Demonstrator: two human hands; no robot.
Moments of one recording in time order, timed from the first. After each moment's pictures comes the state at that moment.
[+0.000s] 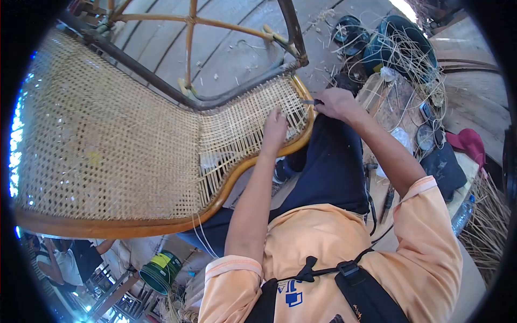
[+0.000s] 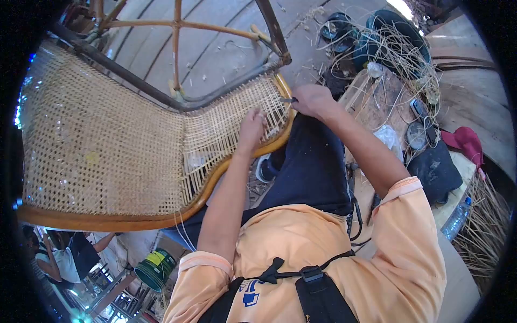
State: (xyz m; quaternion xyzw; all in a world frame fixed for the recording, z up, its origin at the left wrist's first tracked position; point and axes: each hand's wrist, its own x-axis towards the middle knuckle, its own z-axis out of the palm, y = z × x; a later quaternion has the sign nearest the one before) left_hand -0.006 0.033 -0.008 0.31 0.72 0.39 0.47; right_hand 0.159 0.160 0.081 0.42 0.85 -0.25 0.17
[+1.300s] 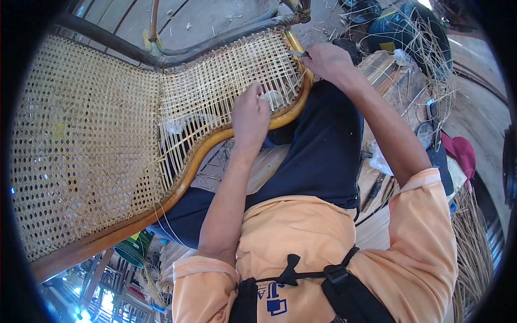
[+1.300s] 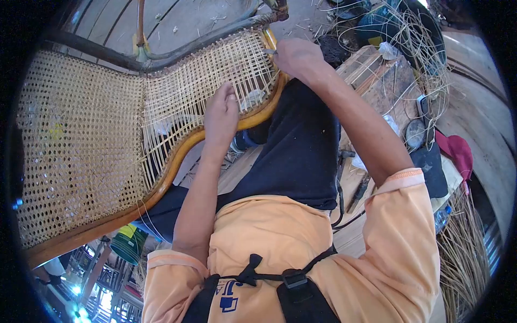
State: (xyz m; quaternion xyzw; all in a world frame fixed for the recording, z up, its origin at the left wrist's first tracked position) left_hand -0.005 -0.007 0.010 0.46 0.79 0.33 0.26; right_hand 0.129 0.185 0.022 0.43 0.87 -0.21 0.15
